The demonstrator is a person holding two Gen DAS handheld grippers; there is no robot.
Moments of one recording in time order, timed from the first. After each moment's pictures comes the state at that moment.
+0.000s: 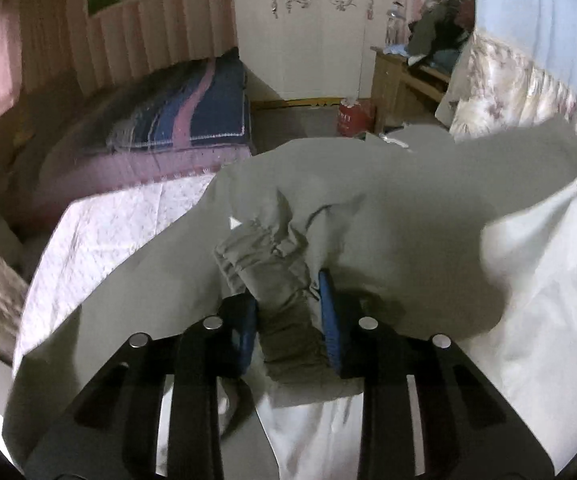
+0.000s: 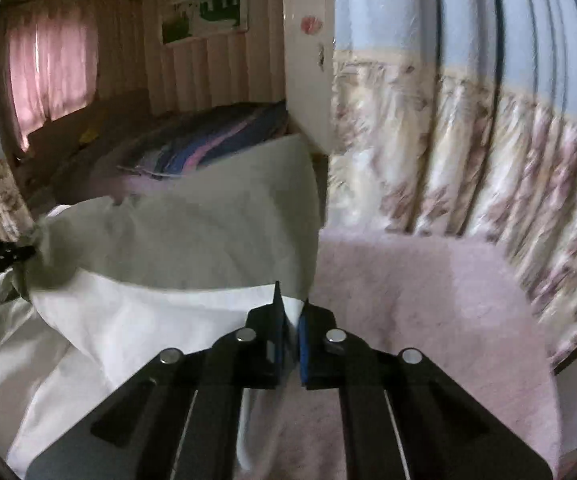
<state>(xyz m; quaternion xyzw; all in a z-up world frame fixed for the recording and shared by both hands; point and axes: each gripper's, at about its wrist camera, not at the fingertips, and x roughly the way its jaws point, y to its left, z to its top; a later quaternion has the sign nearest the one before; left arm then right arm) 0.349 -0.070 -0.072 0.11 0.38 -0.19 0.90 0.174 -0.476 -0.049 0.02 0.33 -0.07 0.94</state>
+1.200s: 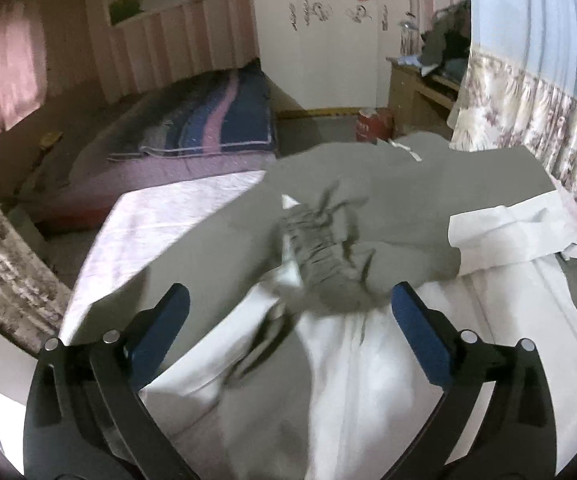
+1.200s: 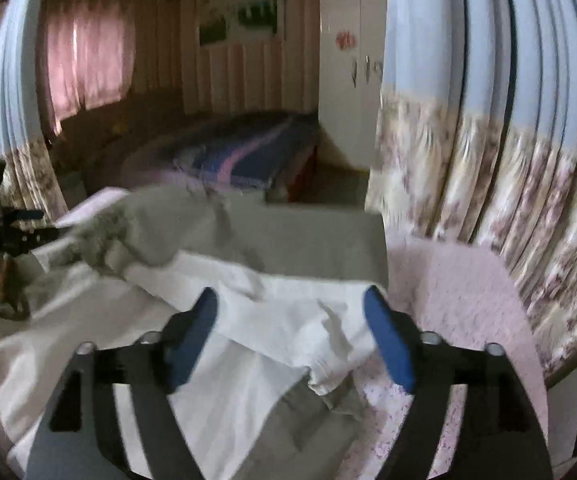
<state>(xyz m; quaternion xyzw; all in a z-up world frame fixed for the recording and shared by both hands) 0.265 -0.014 -0.020 0.10 0.35 -0.15 0.92 0.080 -0.406 0.011 0.01 0.27 0.00 0.96</state>
